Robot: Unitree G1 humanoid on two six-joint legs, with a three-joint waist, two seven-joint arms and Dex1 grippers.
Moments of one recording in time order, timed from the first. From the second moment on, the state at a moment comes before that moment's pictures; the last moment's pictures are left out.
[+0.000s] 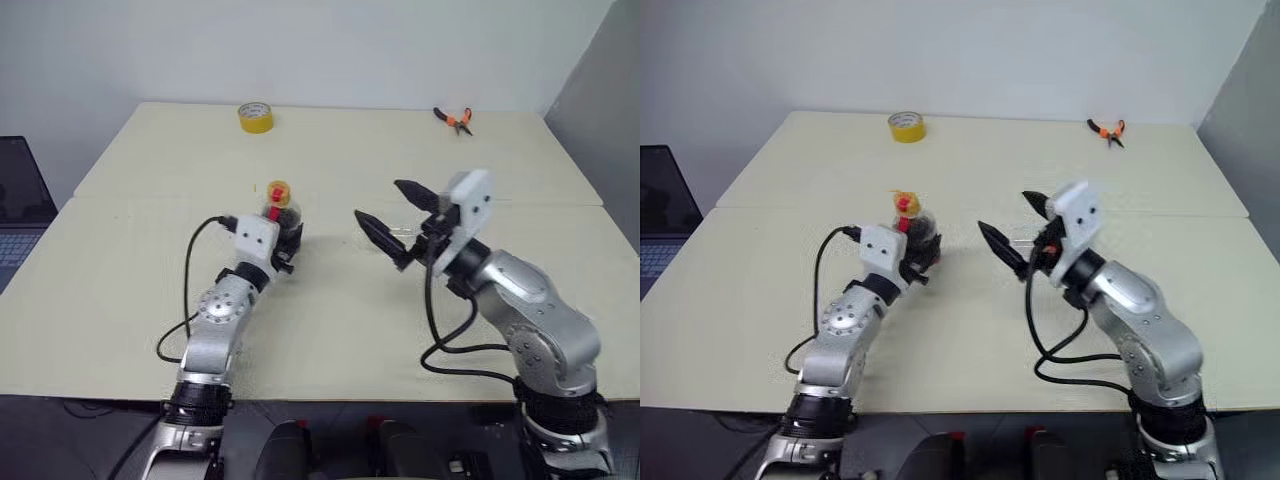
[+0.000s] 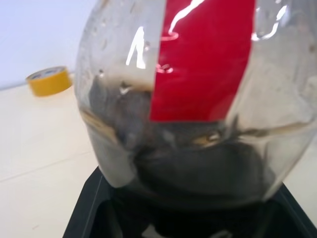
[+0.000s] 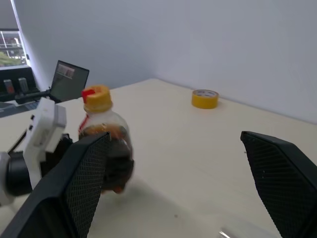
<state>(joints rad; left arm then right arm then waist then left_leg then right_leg) -0.31 0.23 -0.04 -0.03 -0.05 0.14 -0.28 -0.45 -0.27 0.07 -0.61 0.48 0.75 0.30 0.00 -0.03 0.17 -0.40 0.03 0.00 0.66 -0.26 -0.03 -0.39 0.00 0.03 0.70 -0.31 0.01</state>
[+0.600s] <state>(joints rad) -0.29 0.21 -0.13 -0.05 0.14 0.19 -0.18 -0.61 -0.07 0.21 -0.43 0.37 0.82 0.15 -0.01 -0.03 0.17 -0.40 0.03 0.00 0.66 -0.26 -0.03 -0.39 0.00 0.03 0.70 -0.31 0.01</state>
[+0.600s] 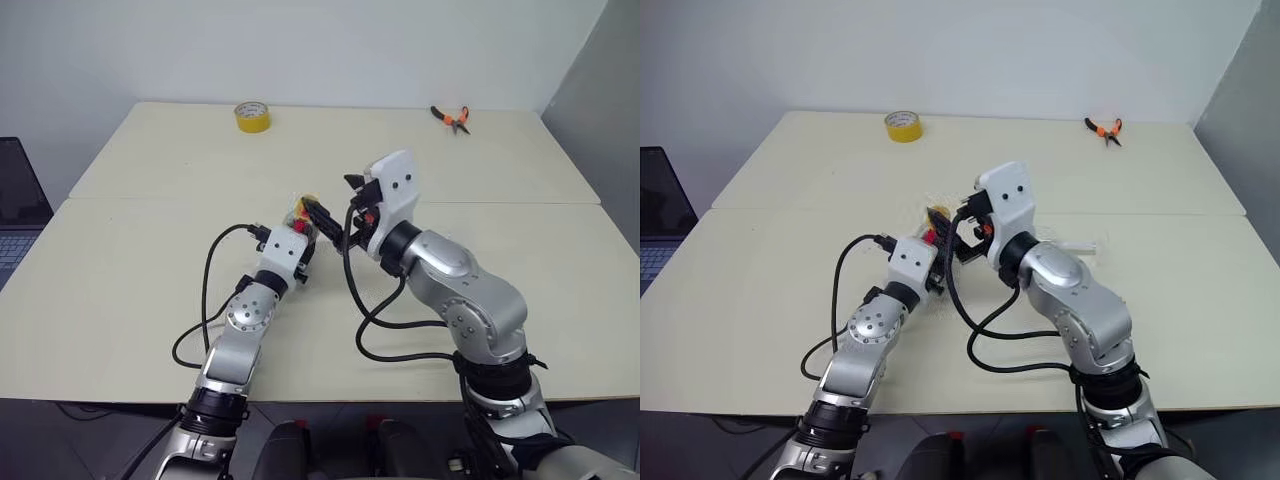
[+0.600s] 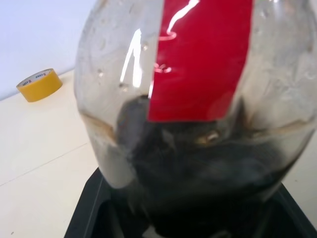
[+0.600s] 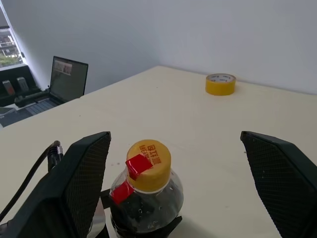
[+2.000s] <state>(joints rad) -0.29 0.19 -0.13 -0.17 0.12 0.32 -0.21 -0.78 -0.25 0.28 0.13 0.27 0.15 0.77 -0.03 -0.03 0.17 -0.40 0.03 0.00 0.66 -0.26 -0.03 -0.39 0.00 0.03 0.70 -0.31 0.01</state>
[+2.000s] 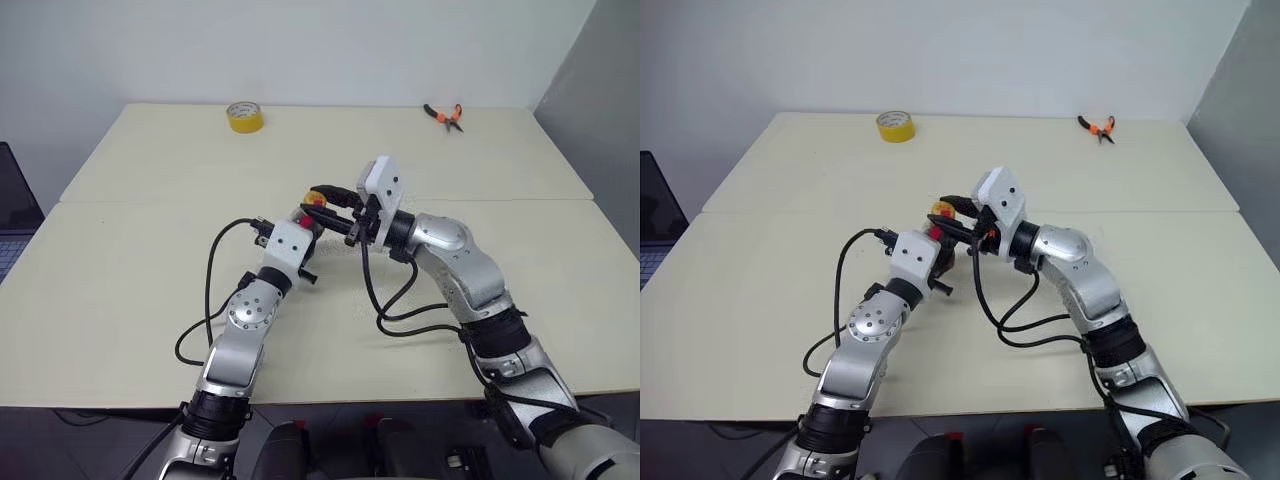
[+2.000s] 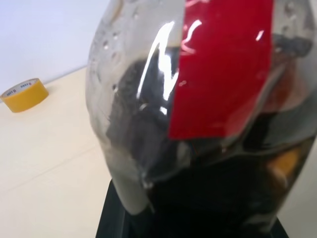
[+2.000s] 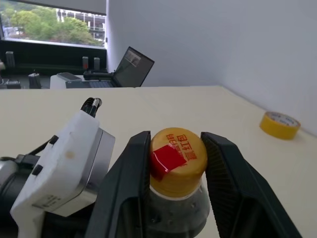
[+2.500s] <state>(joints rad) -0.27 0.18 -0.13 -0.21 0.11 0.34 -0.21 -0.72 -0.23 0.20 0.08 0.35 0.35 0.79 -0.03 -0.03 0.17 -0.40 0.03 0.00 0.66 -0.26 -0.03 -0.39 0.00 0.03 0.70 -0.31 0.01</state>
